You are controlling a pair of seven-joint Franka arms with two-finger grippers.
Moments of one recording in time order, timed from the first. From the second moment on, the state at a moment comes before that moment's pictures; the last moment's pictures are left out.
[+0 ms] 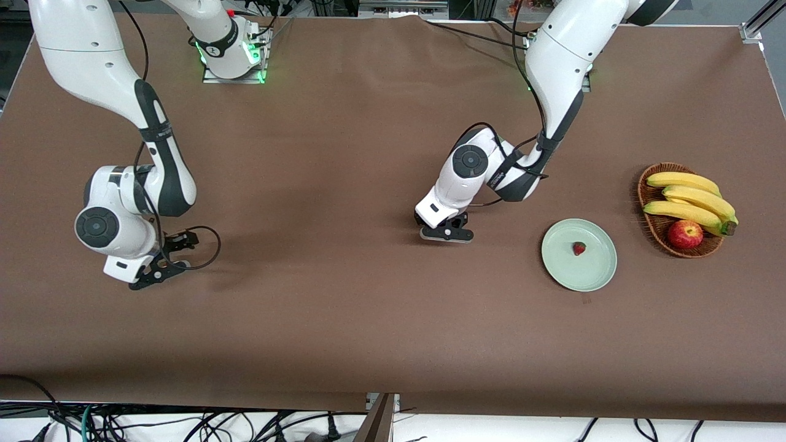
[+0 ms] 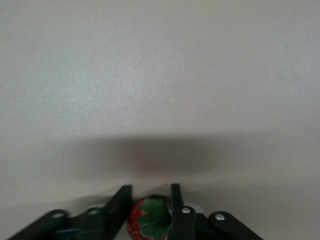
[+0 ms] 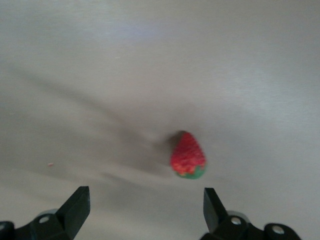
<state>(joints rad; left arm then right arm) -0.40 0.70 -0.23 -1.81 0.15 2.61 -0.67 0.14 0.64 -0.19 -1.75 -0.09 2.32 -0.39</state>
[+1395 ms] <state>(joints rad) 0.12 0.59 -0.21 -1.81 0.16 2.32 0.31 0.10 0.69 -0.21 -1.76 0.07 2.43 -0.60</state>
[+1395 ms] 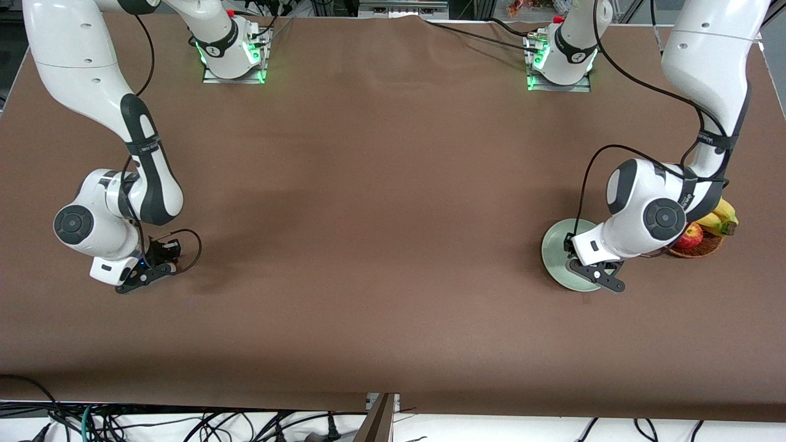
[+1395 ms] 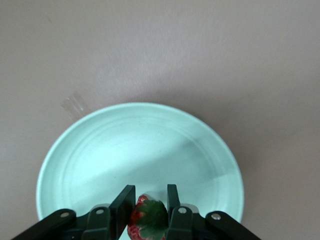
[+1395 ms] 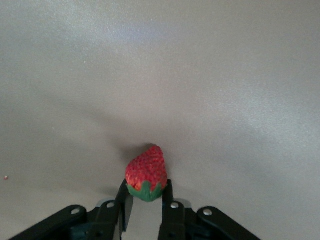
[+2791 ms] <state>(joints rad) 0.12 0.41 -0.27 -1.80 0.10 2.13 0.27 0.58 0.83 0.21 -1.48 0.08 2.50 0.99</state>
